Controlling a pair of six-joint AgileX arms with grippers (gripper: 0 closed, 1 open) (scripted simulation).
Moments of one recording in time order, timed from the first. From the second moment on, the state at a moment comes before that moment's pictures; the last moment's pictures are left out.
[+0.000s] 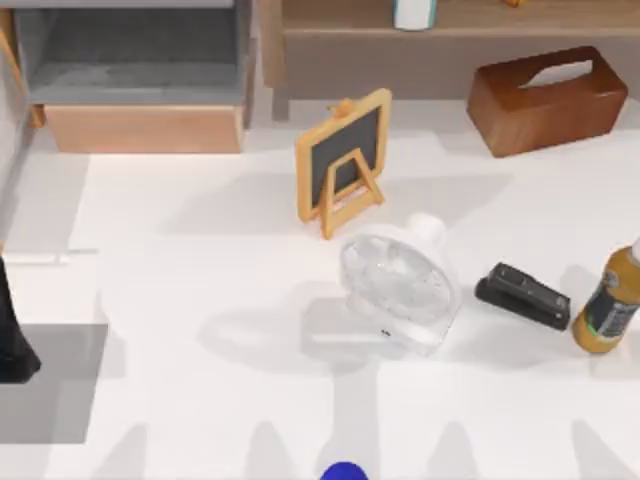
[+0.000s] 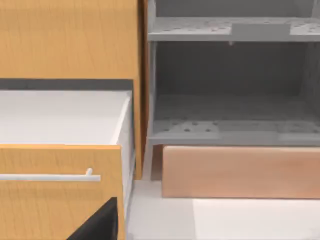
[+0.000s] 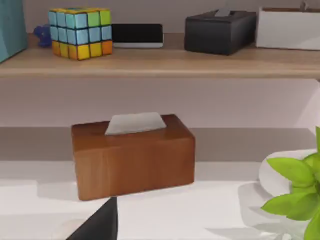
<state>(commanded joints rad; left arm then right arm) 0.00 0.00 0.00 0.00 0.00 0.00 0.00 0.00 0.00 0.00 0.00 0.00</state>
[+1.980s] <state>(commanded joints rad) 0.34 2.46 2.40 -1.32 0.02 0.28 0.00 0.00 0.00 0.00 0.00 0.00</state>
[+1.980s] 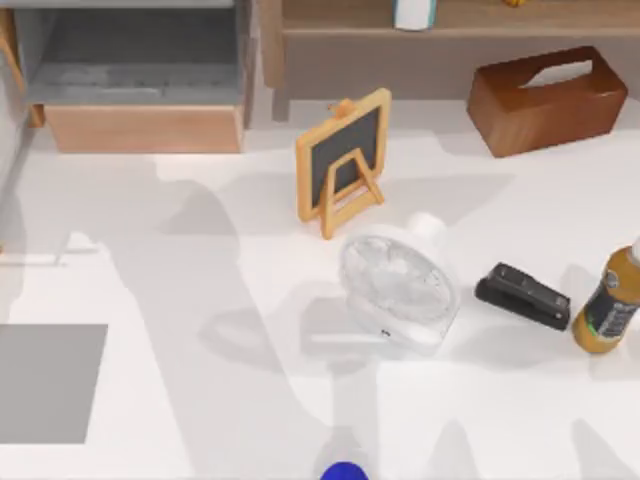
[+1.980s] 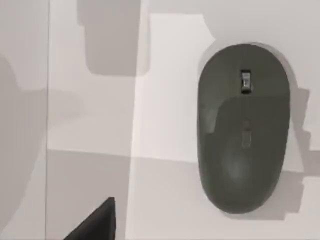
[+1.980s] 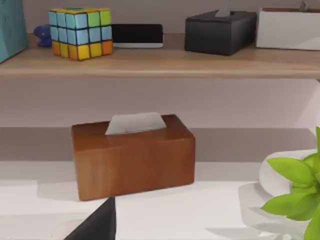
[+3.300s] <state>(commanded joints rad) 0.33 2.63 2.40 -1.24 0.03 0.27 0.00 0.00 0.00 0.00 0.00 0.00</state>
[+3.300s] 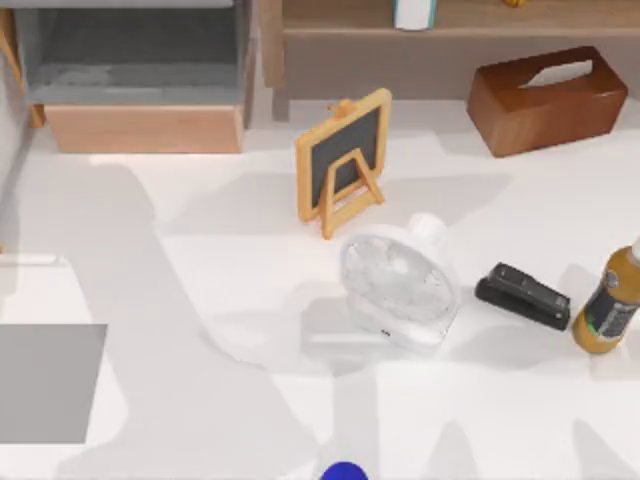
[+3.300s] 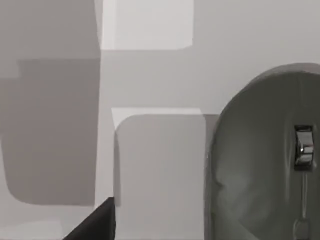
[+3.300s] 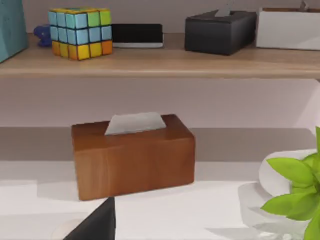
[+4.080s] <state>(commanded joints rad) 0.33 2.63 2.40 -1.24 0.03 0.27 0.00 0.00 0.00 0.00 0.00 0.00</state>
